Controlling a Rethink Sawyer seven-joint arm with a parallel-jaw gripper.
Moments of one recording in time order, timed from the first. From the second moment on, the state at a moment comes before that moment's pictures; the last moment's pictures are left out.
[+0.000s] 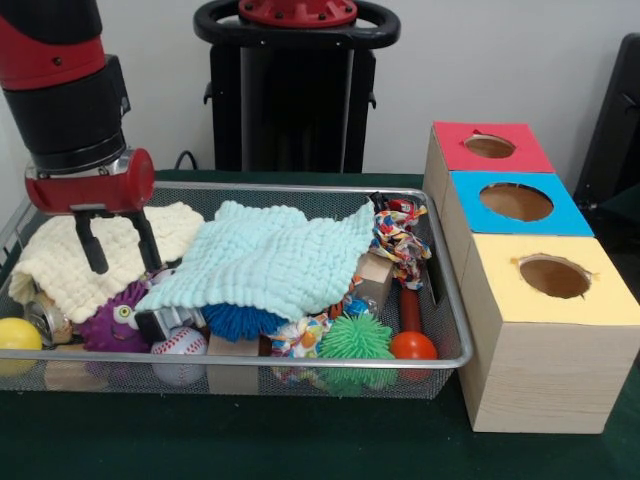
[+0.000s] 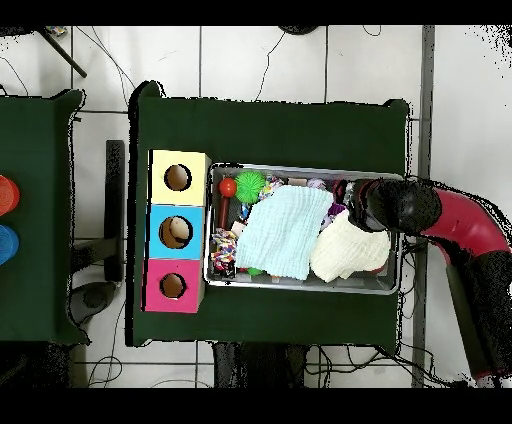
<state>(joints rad) -0.93 -0.53 0.59 1.48 -0.46 0.78 1.68</state>
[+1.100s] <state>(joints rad) -1.02 -0.53 0.59 1.49 -0.46 0.84 1.68</state>
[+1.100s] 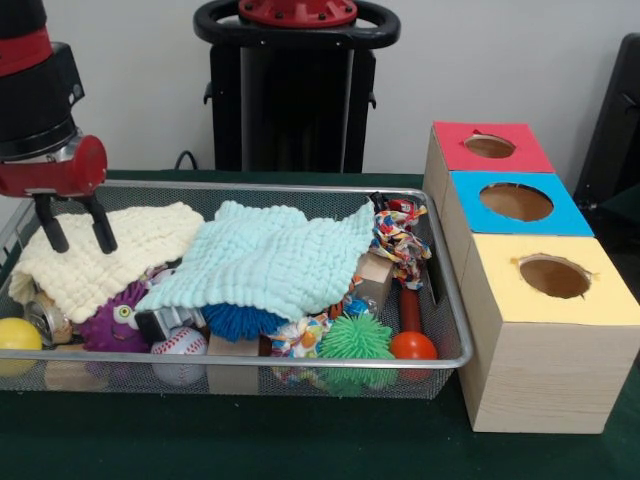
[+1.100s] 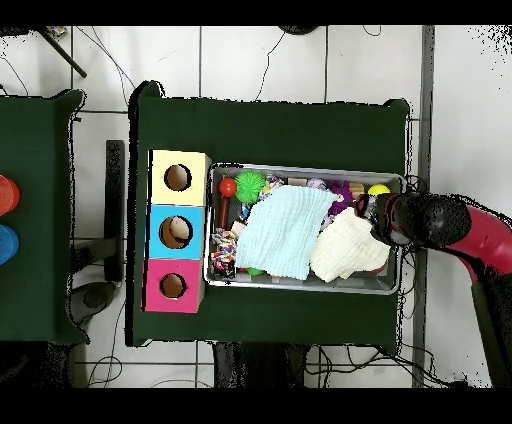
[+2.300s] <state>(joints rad) -1.07 -0.48 0.59 1.41 -0.52 0.84 1.65</state>
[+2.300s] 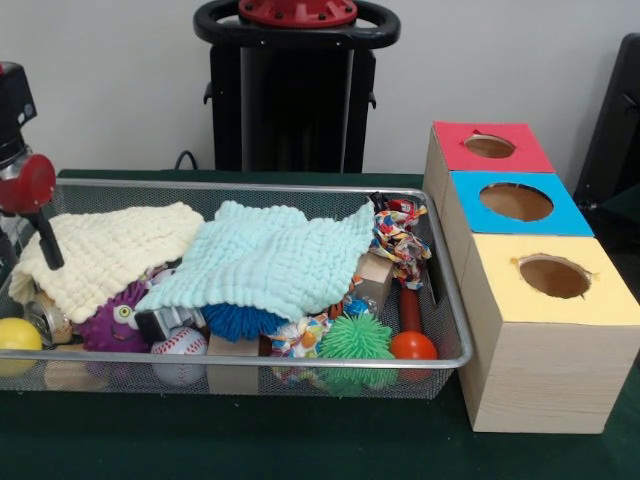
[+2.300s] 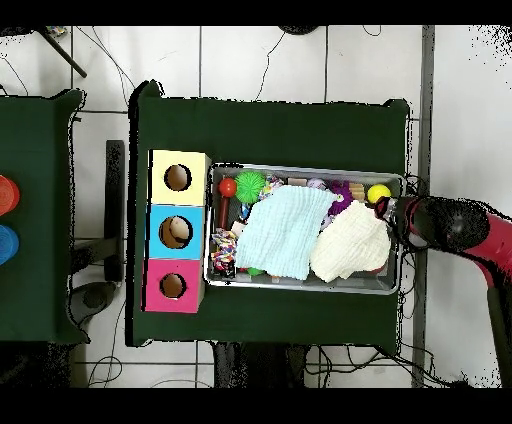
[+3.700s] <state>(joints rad) -1.07 -0.38 0.65 1.32 -0.56 0.89 1.29</state>
